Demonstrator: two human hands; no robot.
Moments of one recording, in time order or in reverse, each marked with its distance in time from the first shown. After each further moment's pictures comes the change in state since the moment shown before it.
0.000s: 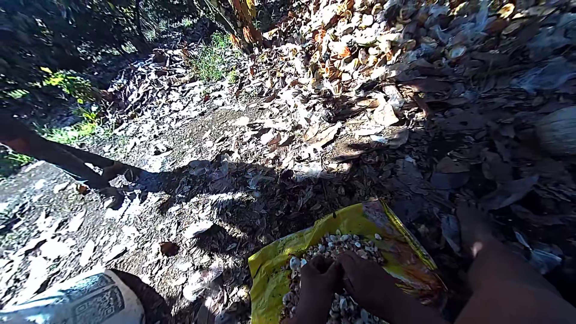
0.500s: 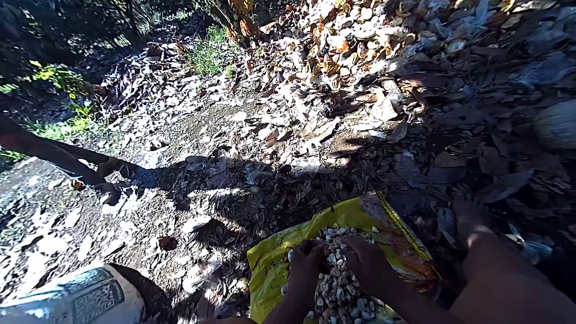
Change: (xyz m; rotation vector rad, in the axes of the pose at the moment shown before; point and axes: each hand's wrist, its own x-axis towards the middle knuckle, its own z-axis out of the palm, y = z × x) left_hand 0.013 0.002 -0.020 -0.075 -0.010 0.055; right_hand 0.002 0.014 -0.001 0.370 -0.019 0.294
